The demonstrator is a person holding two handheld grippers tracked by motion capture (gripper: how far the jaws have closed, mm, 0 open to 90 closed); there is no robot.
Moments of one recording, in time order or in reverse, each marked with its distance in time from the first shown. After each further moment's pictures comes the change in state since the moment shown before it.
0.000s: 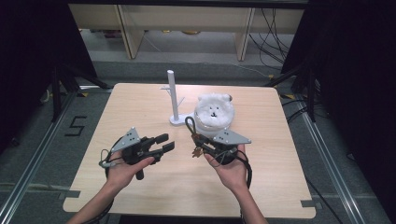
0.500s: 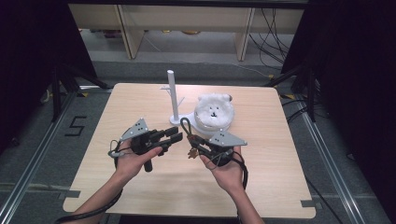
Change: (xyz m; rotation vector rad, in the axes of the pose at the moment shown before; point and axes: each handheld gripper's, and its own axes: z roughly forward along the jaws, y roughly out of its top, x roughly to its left) left arm 0.001 0.018 0.022 -0.022 -0.047 -0.027; right arm 0.011 0.001 0.004 -0.014 0.002 -0.007
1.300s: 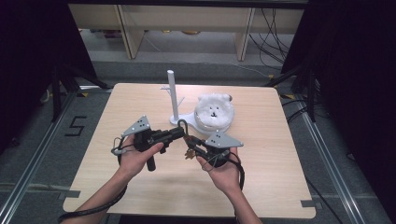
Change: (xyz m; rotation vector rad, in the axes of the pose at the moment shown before) left arm 0.000 0.005 0.006 -0.001 -0.031 -0.060; right arm 0.007 -0.001 0.008 -0.010 0.031 -0.012
